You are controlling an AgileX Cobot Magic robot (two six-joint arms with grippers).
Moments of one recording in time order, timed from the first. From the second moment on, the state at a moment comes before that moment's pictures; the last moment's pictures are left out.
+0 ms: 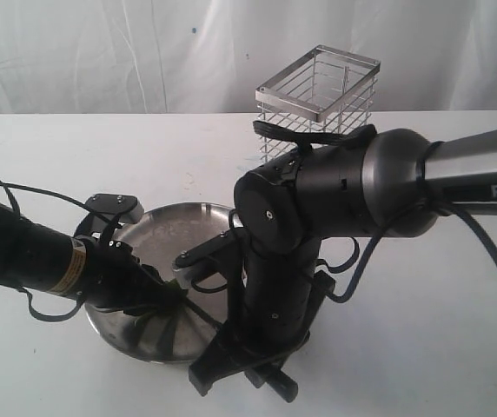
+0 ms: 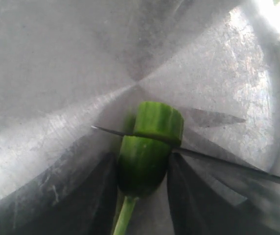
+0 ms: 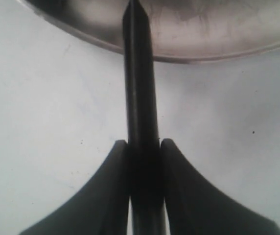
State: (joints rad) left arm -0.29 1.78 -0.73 1.65 -0.39 -1.71; right arm 0.84 1.84 -1.15 0.10 0.93 0.04
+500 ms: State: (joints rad) left arm -0.29 1.76 -0.75 1.65 -0.40 -1.71; right arm 0.84 1.84 -1.15 0.10 0.91 0.04
